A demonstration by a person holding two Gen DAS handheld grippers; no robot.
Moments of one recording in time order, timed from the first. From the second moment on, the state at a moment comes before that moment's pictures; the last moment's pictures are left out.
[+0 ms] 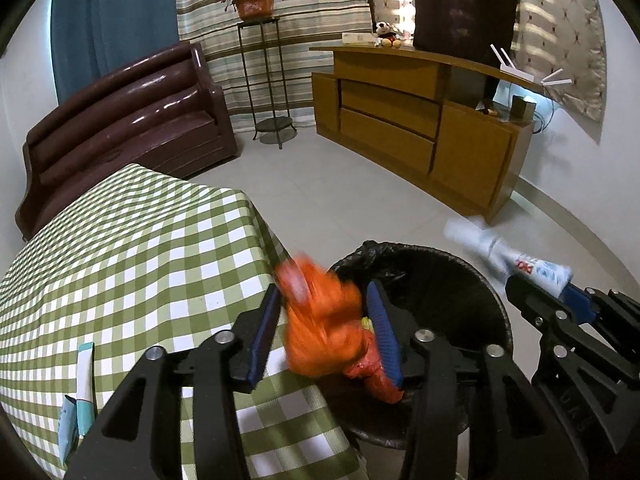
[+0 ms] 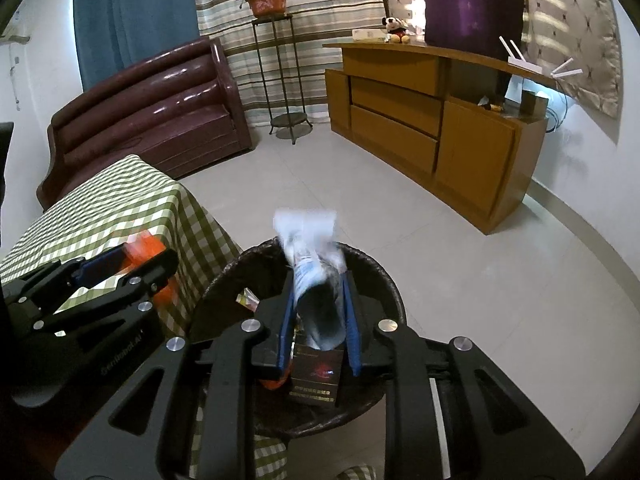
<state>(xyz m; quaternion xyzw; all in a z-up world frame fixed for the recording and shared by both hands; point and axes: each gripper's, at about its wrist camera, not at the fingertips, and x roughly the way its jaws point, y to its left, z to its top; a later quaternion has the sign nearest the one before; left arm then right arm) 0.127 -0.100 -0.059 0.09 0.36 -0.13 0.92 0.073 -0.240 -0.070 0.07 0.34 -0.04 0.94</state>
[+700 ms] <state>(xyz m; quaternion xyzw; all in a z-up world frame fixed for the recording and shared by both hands) 0.127 -0.106 -0.056 0.08 0.36 -0.13 0.92 0.074 -0.246 -0.071 0.08 0.34 -0.05 0.94</state>
